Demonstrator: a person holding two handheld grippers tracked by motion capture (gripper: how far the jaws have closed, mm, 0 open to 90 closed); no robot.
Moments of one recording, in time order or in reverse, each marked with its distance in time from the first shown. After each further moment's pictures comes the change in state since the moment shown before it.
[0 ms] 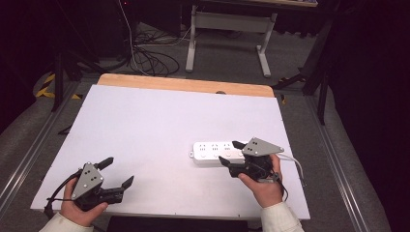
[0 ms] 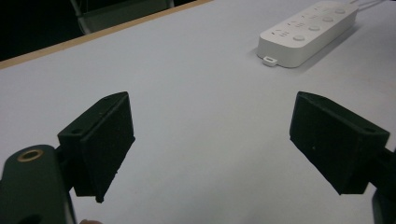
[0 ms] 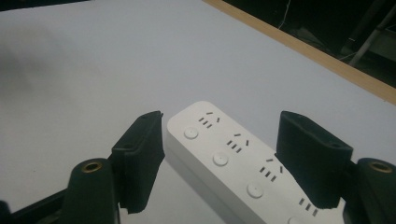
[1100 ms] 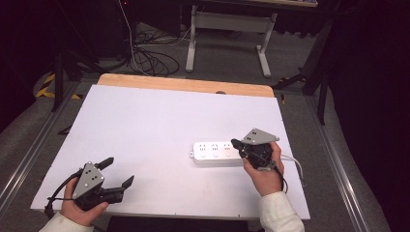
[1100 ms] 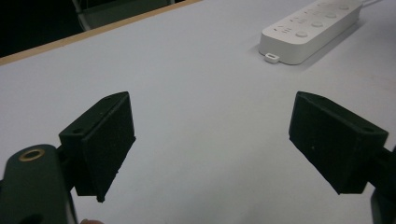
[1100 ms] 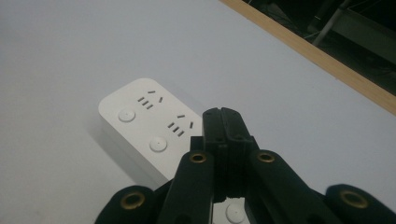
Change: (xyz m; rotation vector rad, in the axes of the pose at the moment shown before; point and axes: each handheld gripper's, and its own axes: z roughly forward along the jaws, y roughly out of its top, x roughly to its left) left arm 0.001 -0.001 0.002 0.013 0.001 -0.002; right arm -0.028 -0.001 0.018 0.114 -0.120 -0.033
